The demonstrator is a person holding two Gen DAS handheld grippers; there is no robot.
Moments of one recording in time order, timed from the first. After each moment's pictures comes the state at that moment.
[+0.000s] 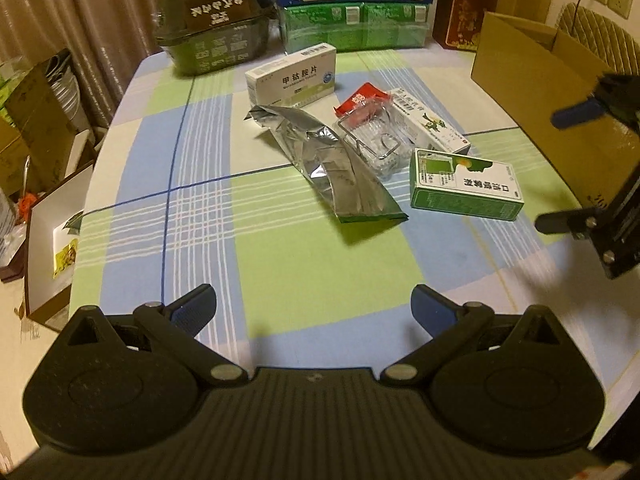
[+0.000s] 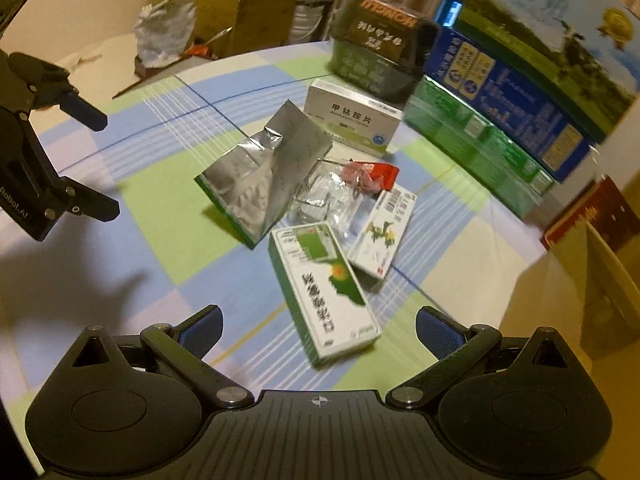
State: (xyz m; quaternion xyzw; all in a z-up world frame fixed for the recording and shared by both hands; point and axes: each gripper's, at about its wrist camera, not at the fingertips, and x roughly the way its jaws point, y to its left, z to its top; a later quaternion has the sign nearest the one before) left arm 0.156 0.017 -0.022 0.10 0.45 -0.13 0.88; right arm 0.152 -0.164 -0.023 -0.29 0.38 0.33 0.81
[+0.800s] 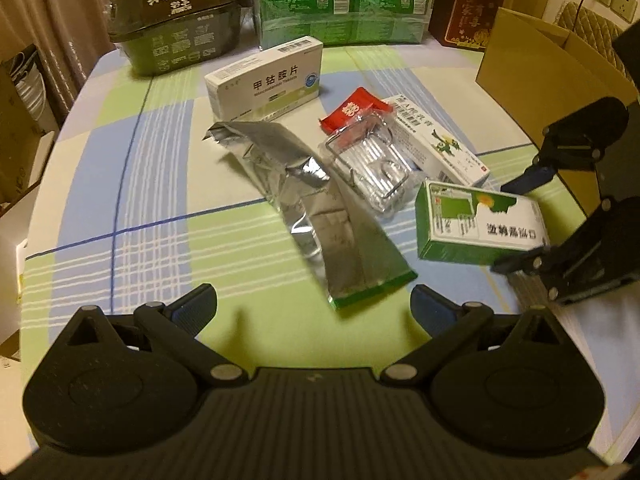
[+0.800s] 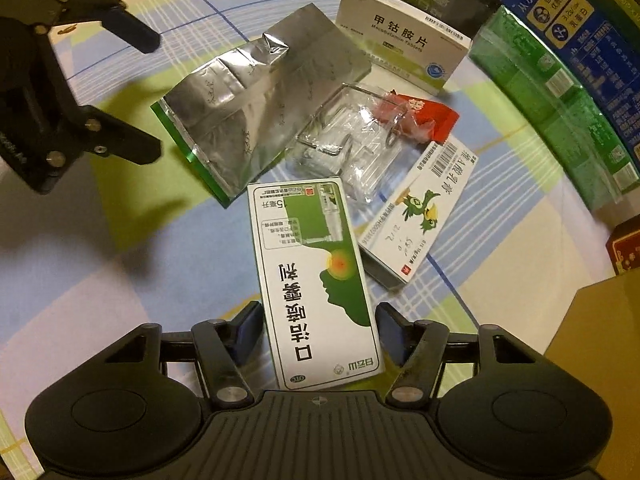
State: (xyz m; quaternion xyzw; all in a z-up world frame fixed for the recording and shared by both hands) left arm 0.232 -0.003 -0.050 0.08 0.47 -0.16 0.86; right arm 0.223 -0.140 -0.082 -0.35 0.47 0.36 0.73
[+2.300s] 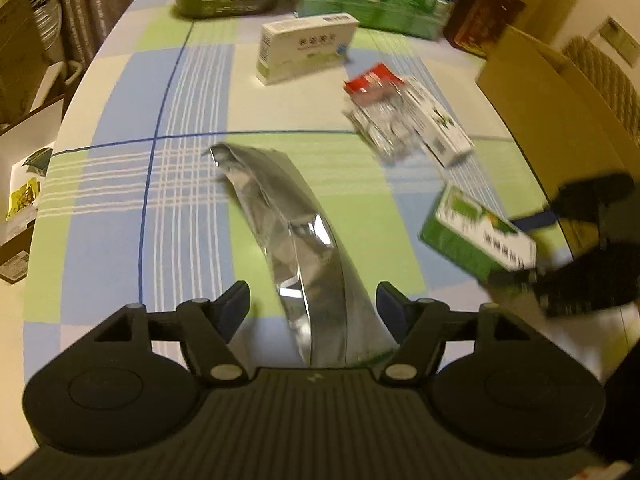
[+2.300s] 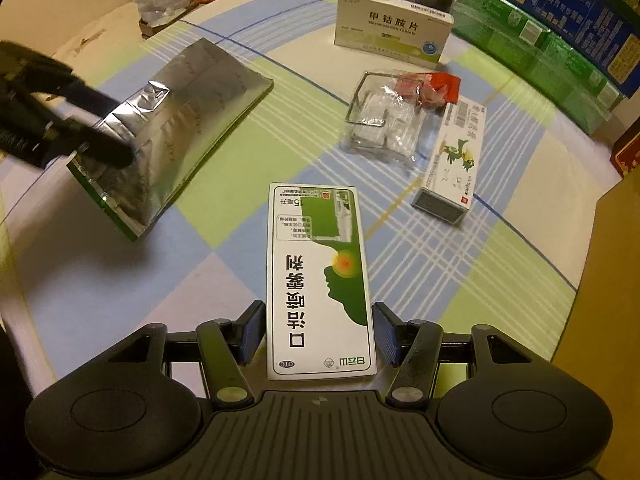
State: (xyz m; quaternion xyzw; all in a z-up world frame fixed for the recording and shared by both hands) left arm 0.183 0.054 -0.032 -0.01 0.52 -0.15 0.84; right arm 0.164 -0.146 -0.070 -0.24 0.50 0.33 0.77
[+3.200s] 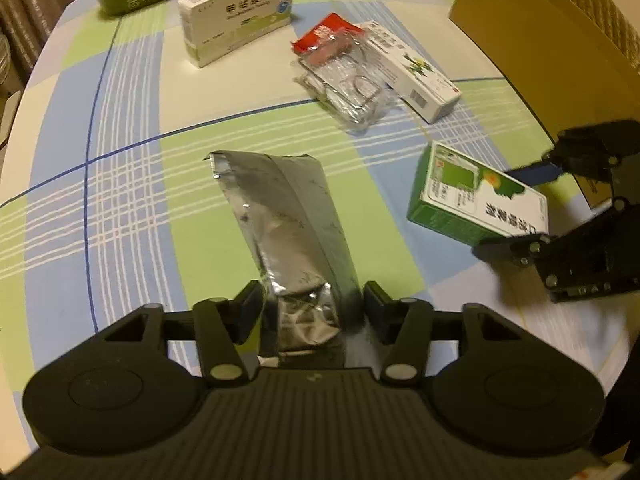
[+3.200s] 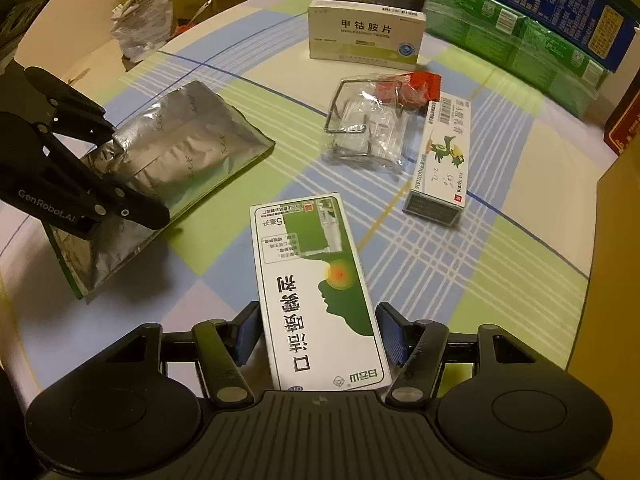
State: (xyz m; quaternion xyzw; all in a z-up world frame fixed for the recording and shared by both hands) left arm 0.212 0.010 -0.063 0.08 0.55 -0.19 0.81; right arm 0.174 -0.153 -0.081 -0.19 0.49 0.32 0.79
